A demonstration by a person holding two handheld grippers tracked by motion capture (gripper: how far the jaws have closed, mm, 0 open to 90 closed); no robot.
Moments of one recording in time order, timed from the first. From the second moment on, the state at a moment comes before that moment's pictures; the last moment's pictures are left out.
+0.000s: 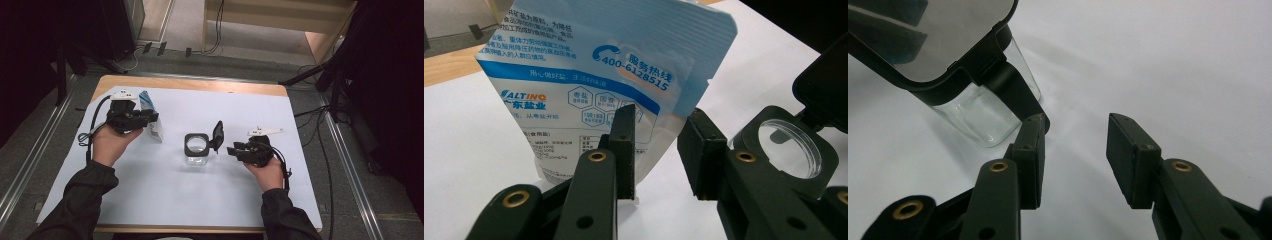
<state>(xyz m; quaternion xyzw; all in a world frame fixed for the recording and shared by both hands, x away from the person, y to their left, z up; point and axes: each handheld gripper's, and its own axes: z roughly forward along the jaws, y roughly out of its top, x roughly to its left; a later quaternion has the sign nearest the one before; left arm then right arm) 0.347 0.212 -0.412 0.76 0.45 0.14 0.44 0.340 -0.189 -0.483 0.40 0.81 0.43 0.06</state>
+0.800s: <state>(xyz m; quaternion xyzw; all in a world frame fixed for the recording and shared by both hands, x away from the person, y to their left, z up) 0.342 0.231 -0.403 0.77 0.44 0.12 0.44 0.342 -0.188 -0.483 0.39 0.81 0.43 0.06</state>
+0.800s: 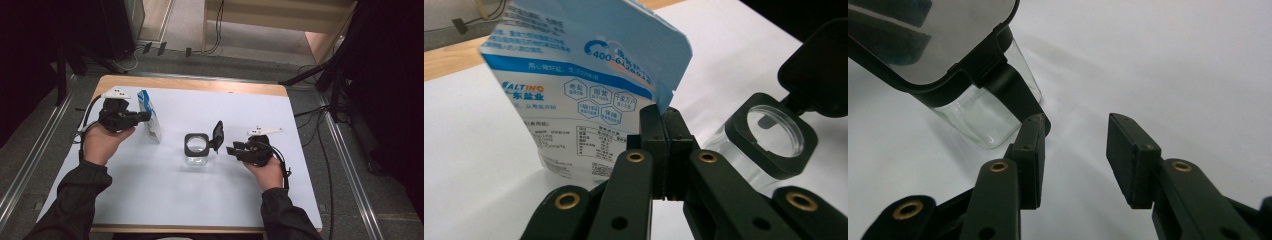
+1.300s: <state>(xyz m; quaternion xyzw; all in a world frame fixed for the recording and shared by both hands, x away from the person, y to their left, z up) 0.331 0.244 -0.397 0.77 0.44 0.12 0.44 0.351 -0.176 -0.484 0.38 0.82 0.43 0.05</state>
